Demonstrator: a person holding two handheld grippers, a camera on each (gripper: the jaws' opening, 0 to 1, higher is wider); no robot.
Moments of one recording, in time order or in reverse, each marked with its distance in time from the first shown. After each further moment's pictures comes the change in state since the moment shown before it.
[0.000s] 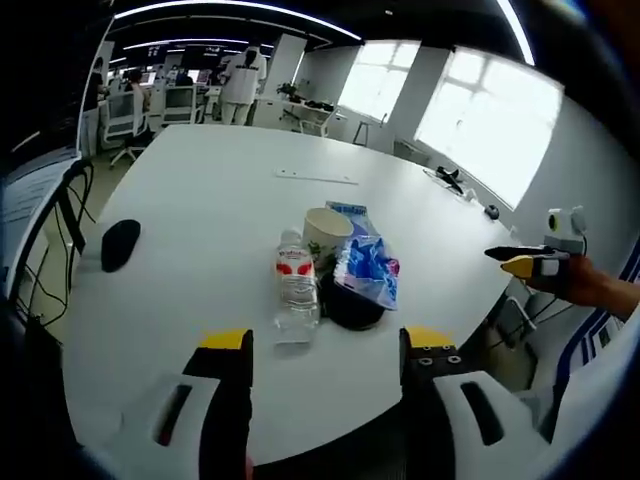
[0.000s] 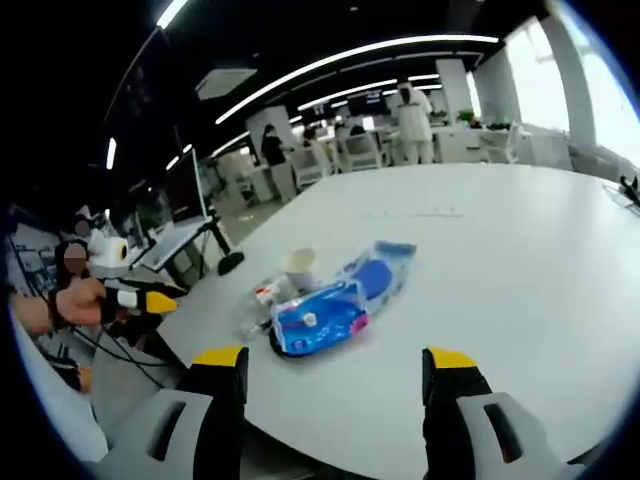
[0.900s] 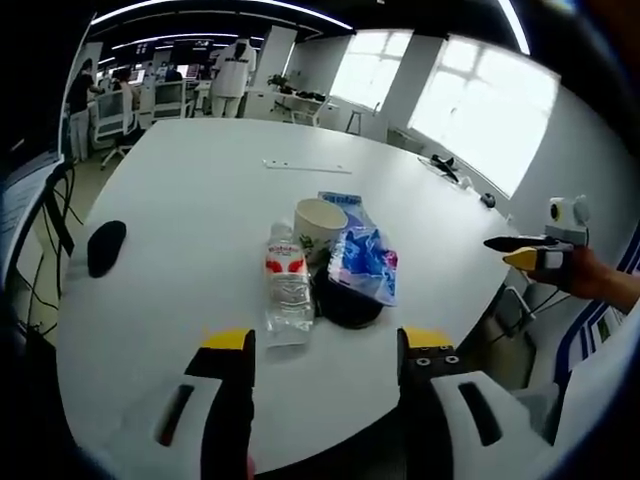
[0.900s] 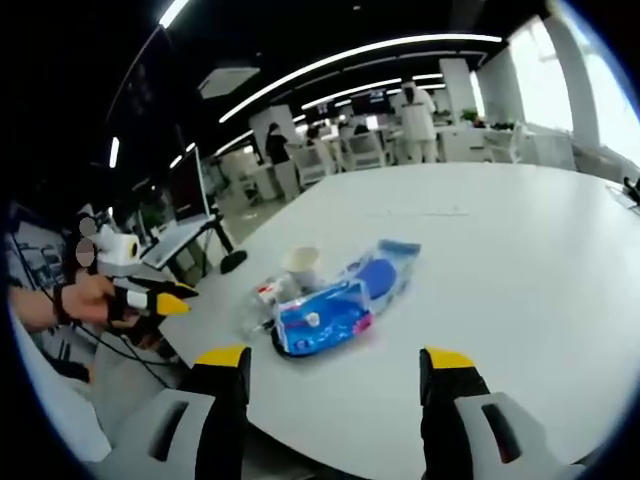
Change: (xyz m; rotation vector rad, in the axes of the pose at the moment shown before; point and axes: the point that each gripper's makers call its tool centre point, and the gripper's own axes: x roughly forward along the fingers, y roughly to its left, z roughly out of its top) left arm 0.016 -0.005 -0.003 0.028 0.042 -0.021; right arm 0.005 0.003 -0.001 -0.009 0.005 0.016
